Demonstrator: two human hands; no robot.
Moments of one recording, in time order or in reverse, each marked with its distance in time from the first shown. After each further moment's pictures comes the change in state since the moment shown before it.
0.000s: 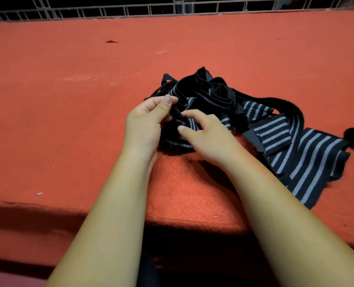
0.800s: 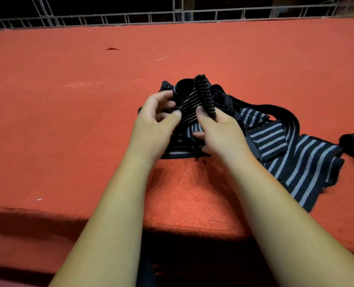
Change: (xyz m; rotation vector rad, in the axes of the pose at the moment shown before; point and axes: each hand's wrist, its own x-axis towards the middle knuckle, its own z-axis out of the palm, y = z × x) left_hand 0.004 0.003 0.007 0.261 -0.109 0.238; right_hand -0.001 -0.010 -0.010 0.444 0.203 0.081
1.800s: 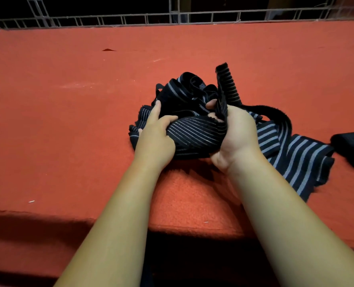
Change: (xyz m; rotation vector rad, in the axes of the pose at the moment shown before) left_hand -0.006 -0.025 0.012 0.538 -0.115 -0.039; right_hand -0.008 -0.023 -0.019 0.775 0.019 0.203
